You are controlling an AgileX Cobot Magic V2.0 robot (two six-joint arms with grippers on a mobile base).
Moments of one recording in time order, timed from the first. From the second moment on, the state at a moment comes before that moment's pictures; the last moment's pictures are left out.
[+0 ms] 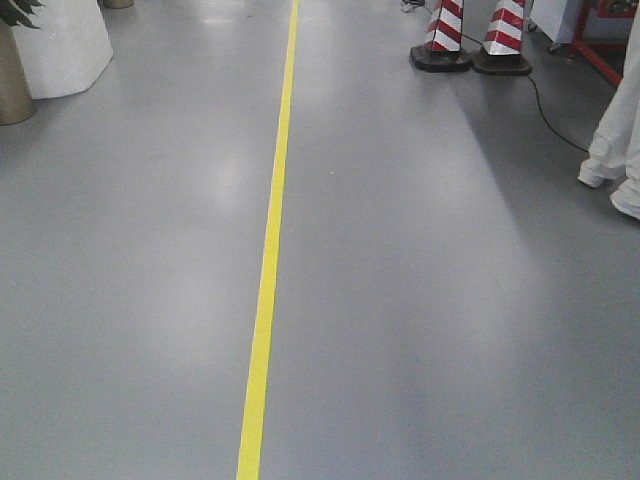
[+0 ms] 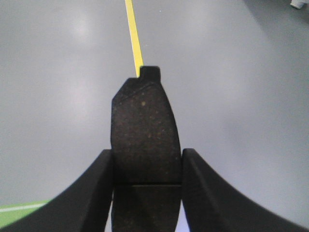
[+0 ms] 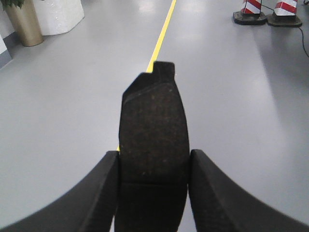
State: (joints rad) left arm -0.02 0.54 -0.63 -0.14 0.78 0.14; right arm 0.19 0.37 -0.54 -0.03 0.61 0.08
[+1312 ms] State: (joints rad) left arm -0.02 0.54 -0.63 -0.14 0.78 0.14; right arm 0.19 0.37 -0.54 -0.03 0.61 0.08
